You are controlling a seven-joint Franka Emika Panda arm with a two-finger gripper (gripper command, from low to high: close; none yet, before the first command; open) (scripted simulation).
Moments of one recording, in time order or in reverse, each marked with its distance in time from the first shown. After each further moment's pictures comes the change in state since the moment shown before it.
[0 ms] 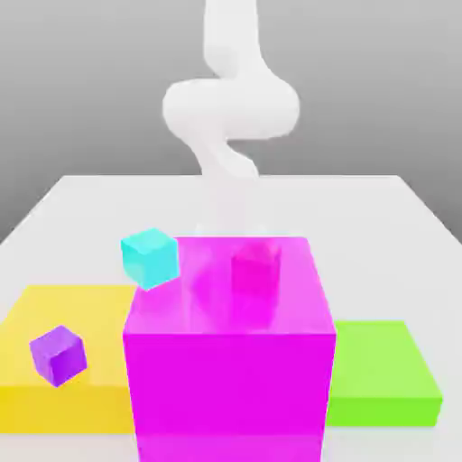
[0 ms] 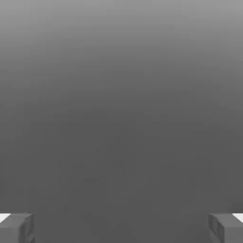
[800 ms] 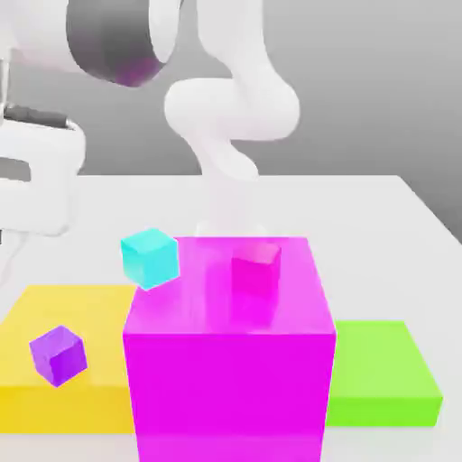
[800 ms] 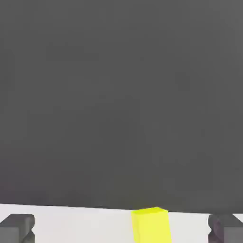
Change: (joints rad) arm -0.214 0.876 -0.172 0.258 -0.015 0.105 -0.478
